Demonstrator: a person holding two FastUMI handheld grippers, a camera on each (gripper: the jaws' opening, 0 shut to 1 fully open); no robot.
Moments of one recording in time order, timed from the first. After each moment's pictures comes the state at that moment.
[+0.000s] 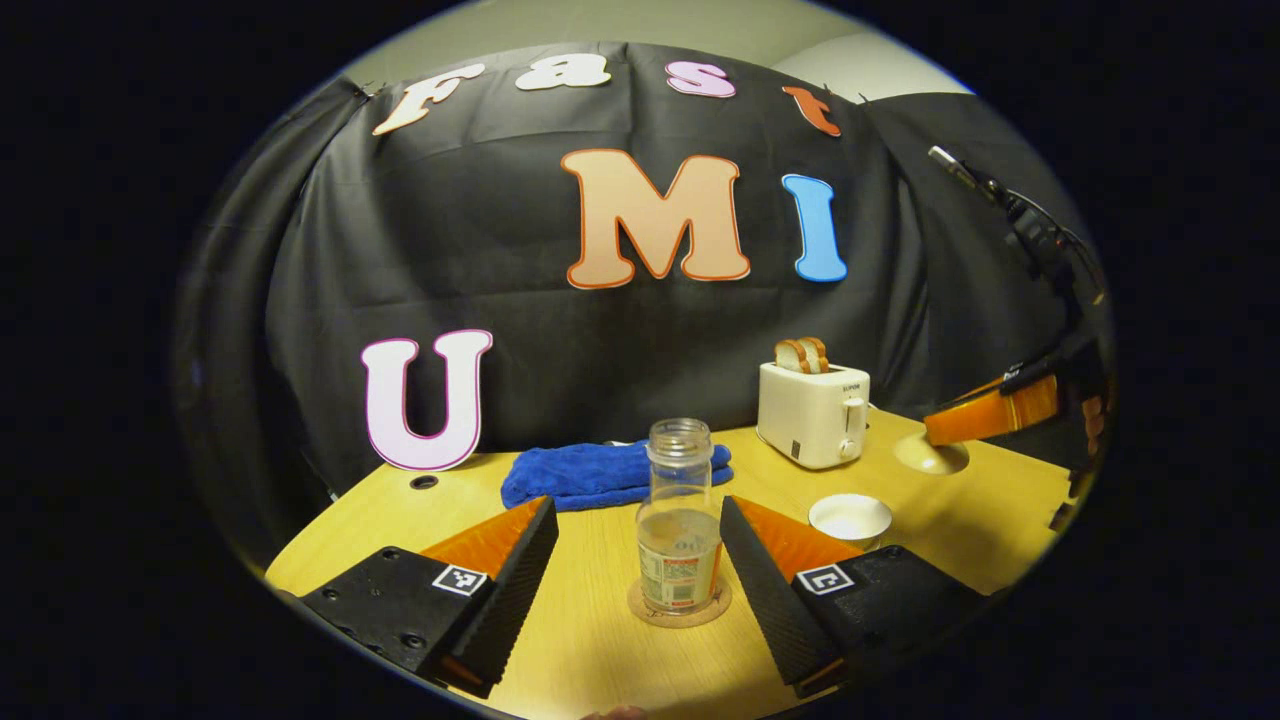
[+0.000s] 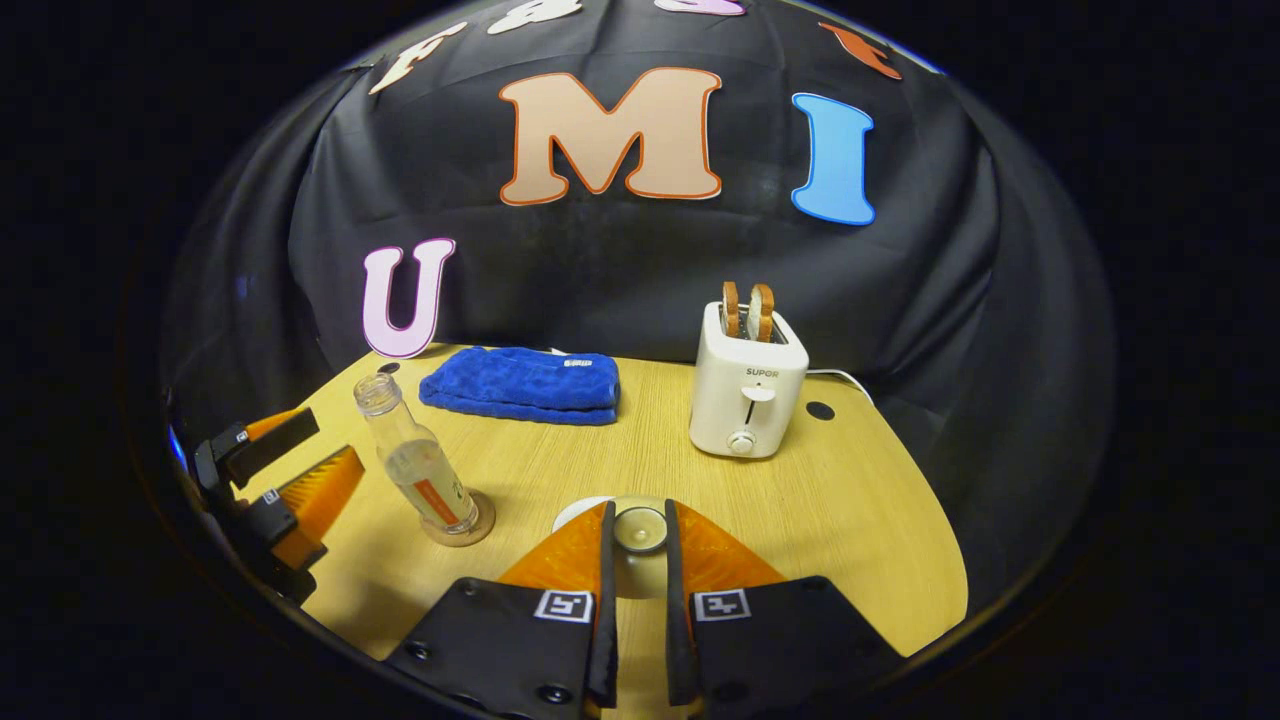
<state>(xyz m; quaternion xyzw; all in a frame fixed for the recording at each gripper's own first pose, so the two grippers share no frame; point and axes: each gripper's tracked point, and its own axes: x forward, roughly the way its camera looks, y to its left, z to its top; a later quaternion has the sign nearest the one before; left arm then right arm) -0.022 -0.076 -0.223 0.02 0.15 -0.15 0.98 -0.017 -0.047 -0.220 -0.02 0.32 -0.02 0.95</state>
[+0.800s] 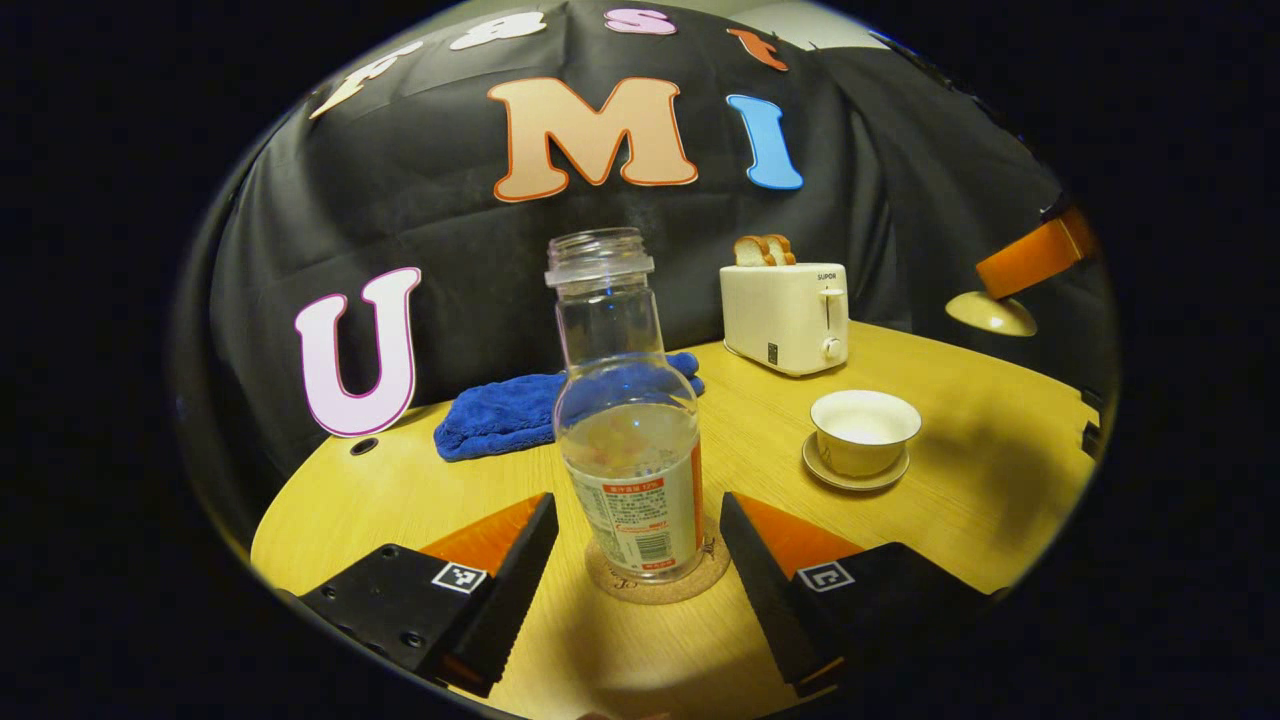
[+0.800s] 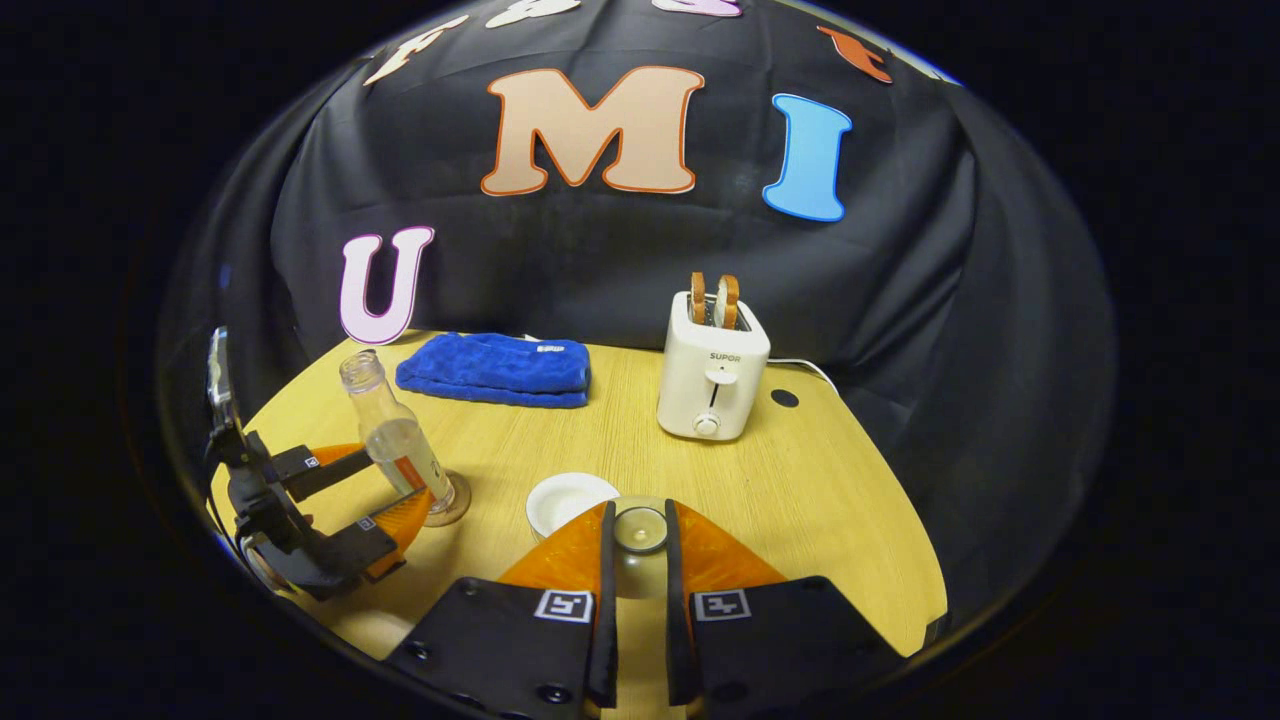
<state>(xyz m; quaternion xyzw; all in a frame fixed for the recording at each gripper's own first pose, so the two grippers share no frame) -0.010 -0.103 -0.319 0.08 0.23 -0.21 0.95 -0.042 -0.065 -0.216 -0.04 0.33 -0.06 0.94</state>
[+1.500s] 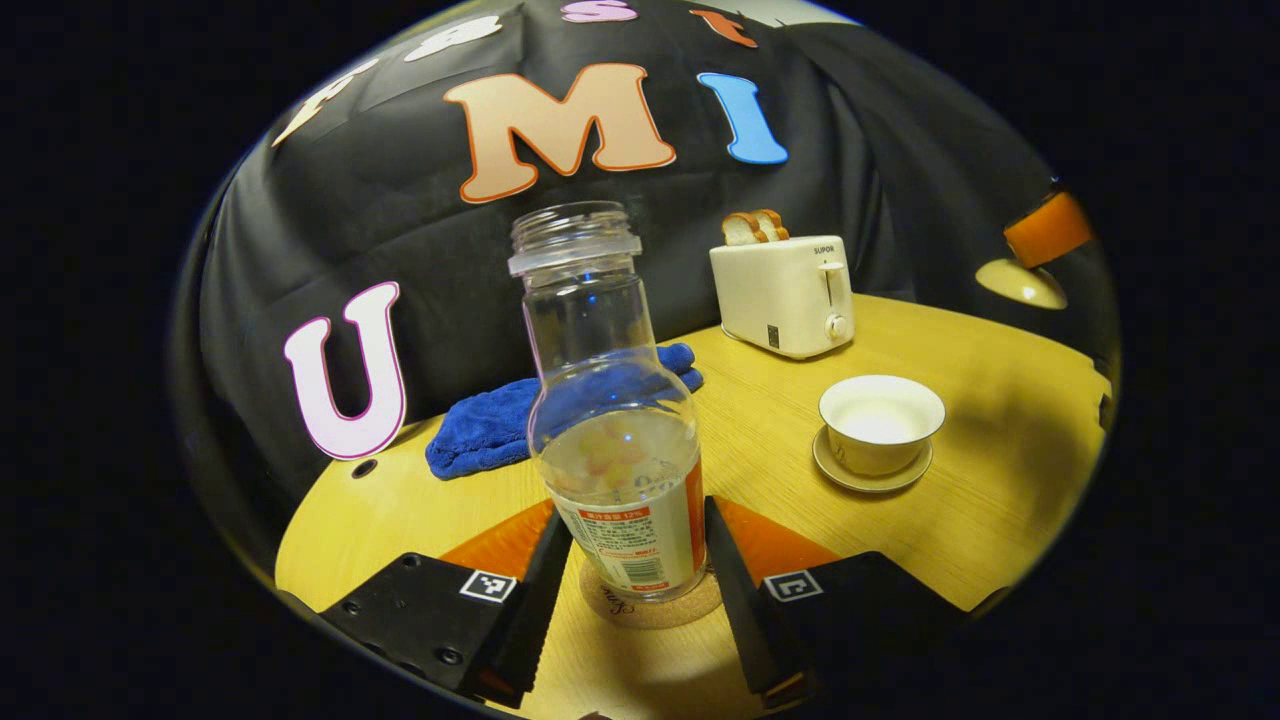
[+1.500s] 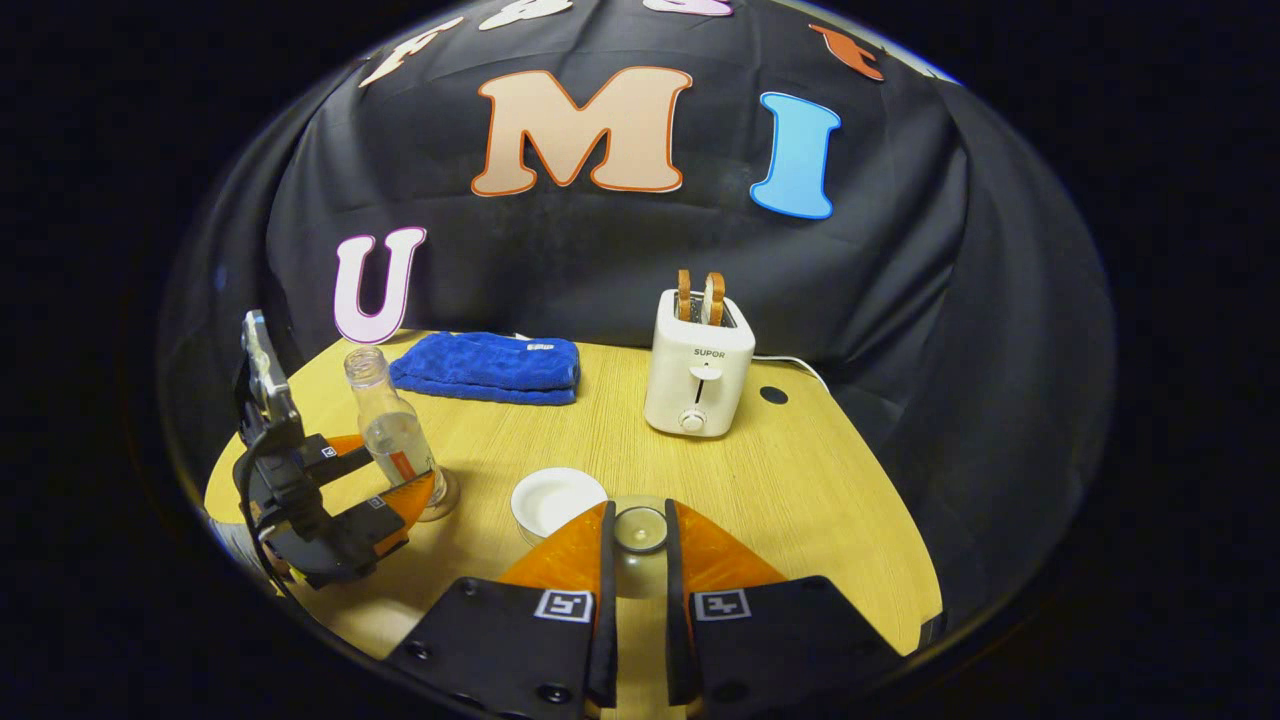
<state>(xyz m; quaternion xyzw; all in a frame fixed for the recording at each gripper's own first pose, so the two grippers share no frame) 0.007 -0.114 -0.322 0.14 0.25 -0.21 0.94 -0.046 -0.078 -0.214 -0.03 0.32 -0.06 0.94</state>
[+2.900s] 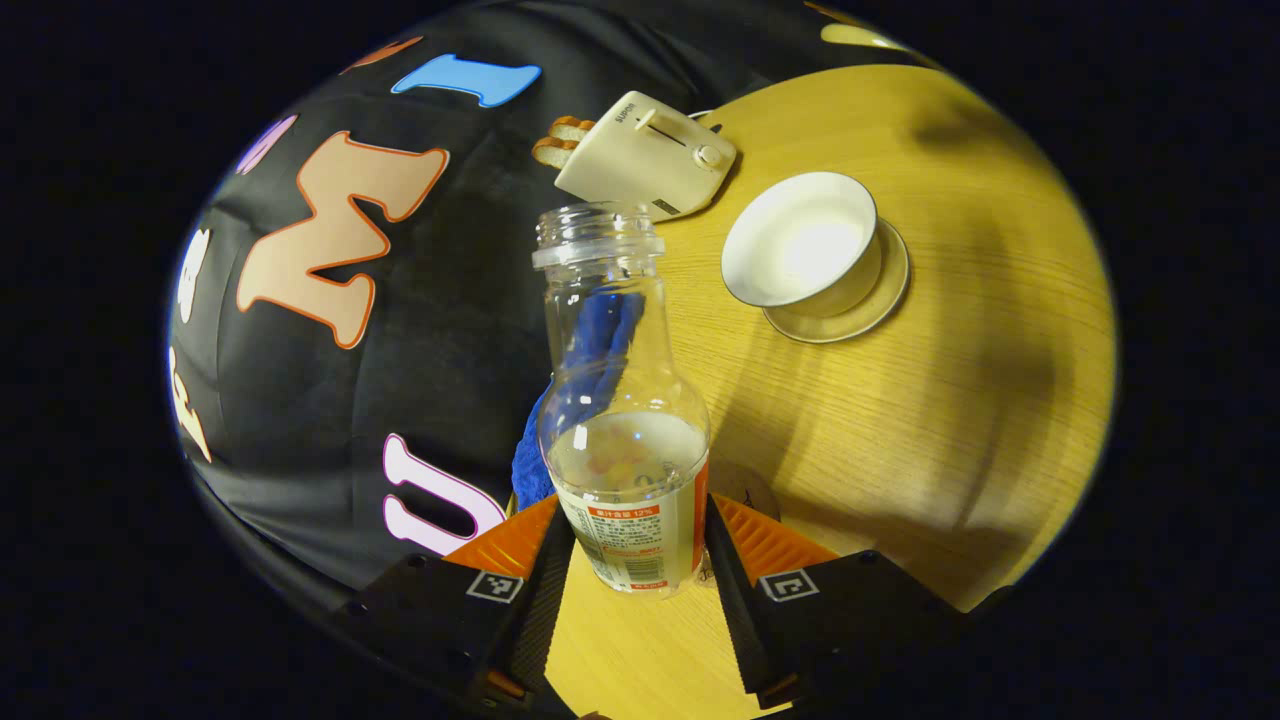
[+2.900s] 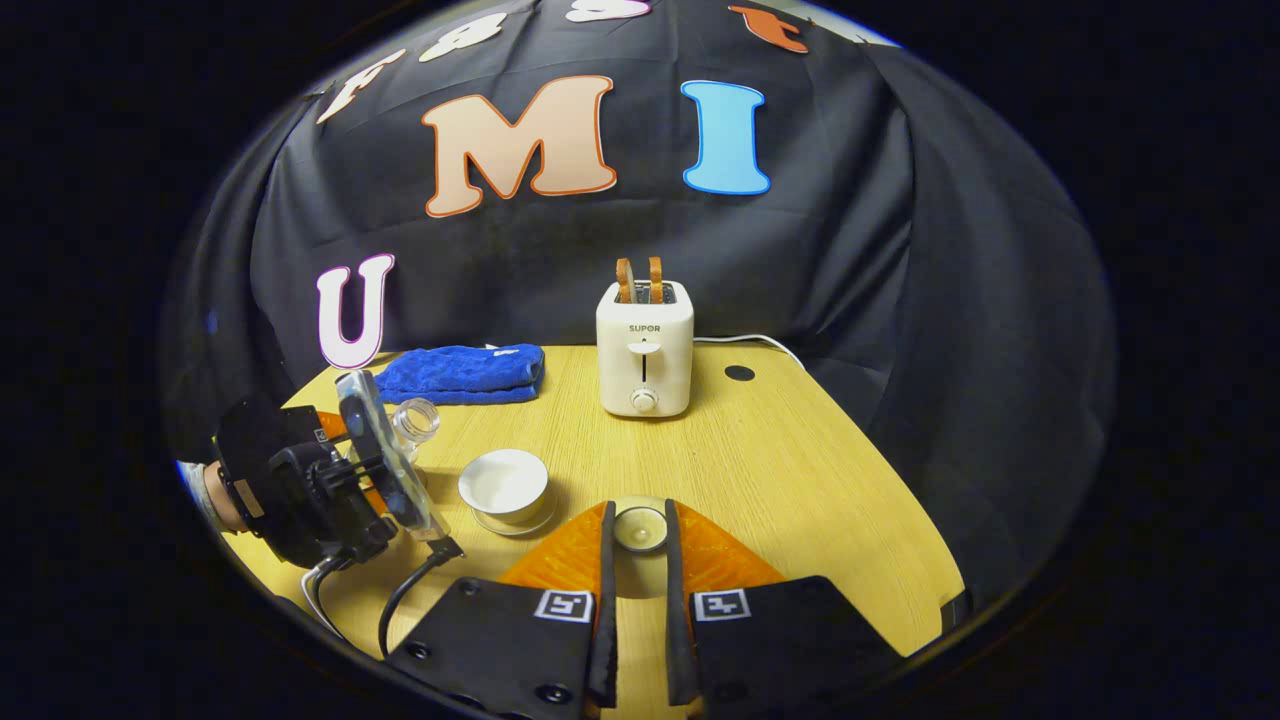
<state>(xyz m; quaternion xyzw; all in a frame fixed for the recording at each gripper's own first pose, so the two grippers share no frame) -0.007 -0.114 -0.330 0.52 0.29 -0.23 0.76 -0.079 -0.140 -0.240 0.03 0.31 -0.08 0.95</state>
